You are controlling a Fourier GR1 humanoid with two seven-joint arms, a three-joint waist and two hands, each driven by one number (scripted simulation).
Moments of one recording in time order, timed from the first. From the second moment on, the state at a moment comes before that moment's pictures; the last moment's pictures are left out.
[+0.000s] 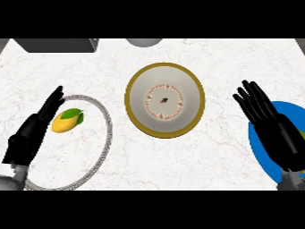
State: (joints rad) left arm -0.08 0.54 -0.27 -1.56 0.14 0.19 0.02; right arm -0.06 -0.33 0.14 -1.72 -0.43 0.12 -0.03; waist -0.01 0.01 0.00
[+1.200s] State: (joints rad) left arm -0.21 0.47 0.04 -1.49 0.33 0.19 -0.08; right arm 0.01 -0.88 -0.37 -1.57 -0.48 0.77 -0.21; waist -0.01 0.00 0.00
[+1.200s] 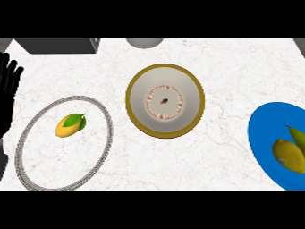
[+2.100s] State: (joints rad) left arm -0.23 0.44 0.03 -1.47 0.31 0.17 -0.08; right arm -0.07 -1.27 -0.21 -1.46 -0.07 0.91 -0.29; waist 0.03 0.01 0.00
